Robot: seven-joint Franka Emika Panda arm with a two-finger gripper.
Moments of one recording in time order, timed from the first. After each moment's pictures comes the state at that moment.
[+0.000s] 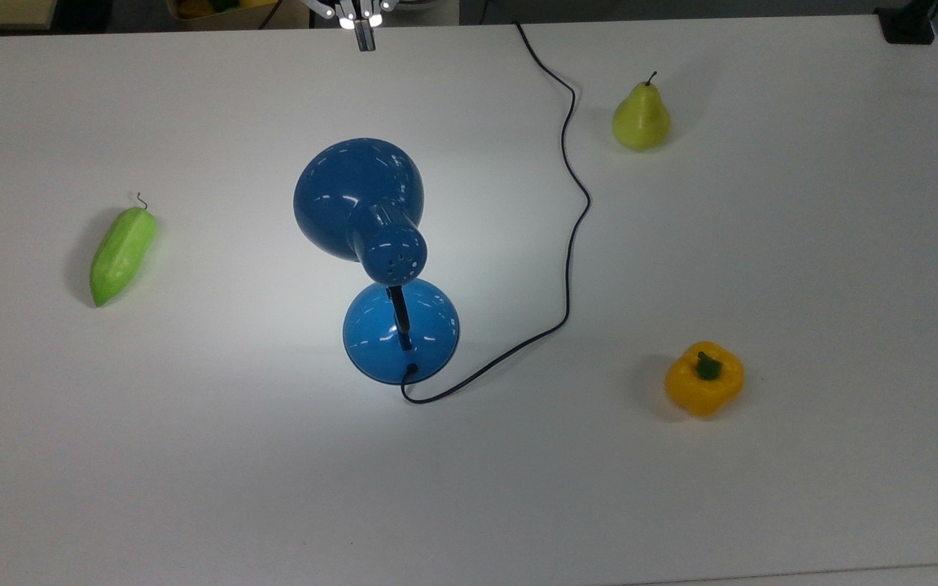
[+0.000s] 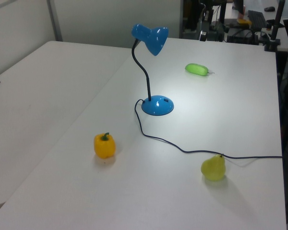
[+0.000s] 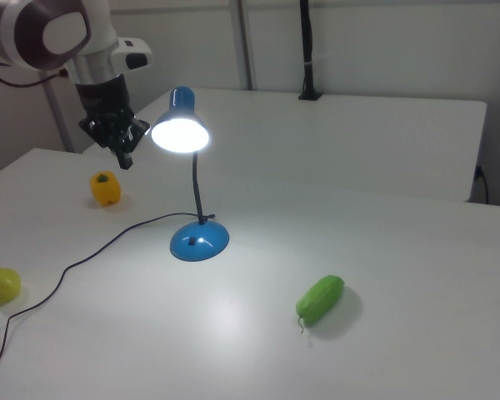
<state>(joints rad) 0.09 -0.01 -0.05 -1.65 0.07 1.73 -0.14</state>
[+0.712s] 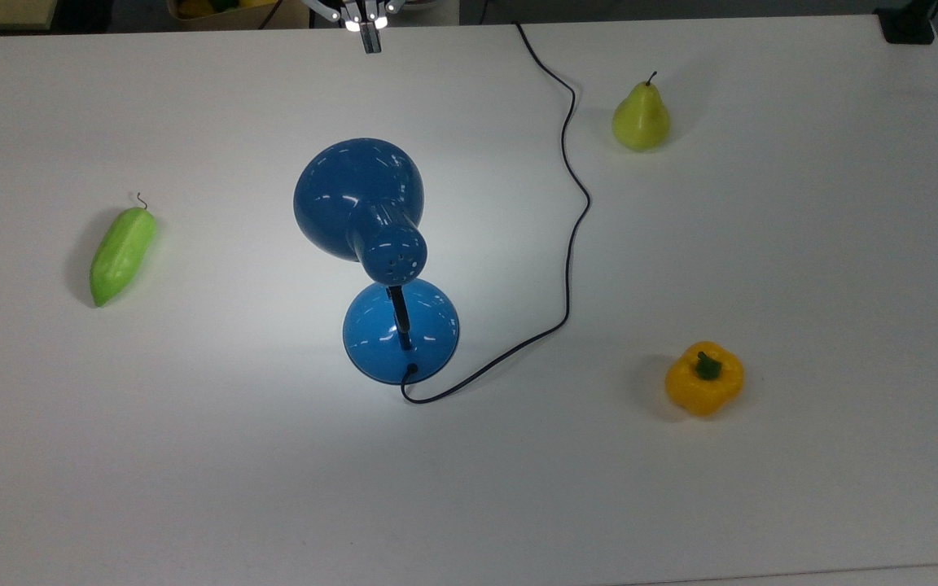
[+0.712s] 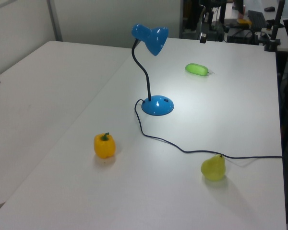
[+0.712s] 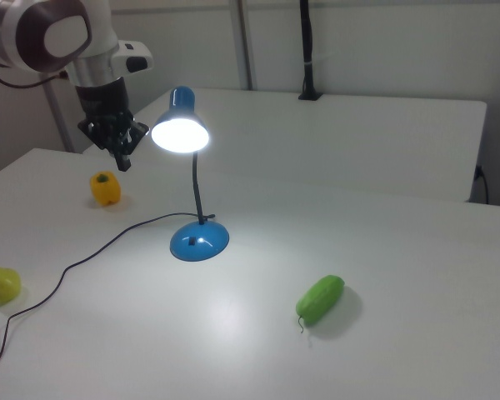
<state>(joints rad) 0.09 -0.01 -0.05 -1.66 0.09 1.73 -0.14</state>
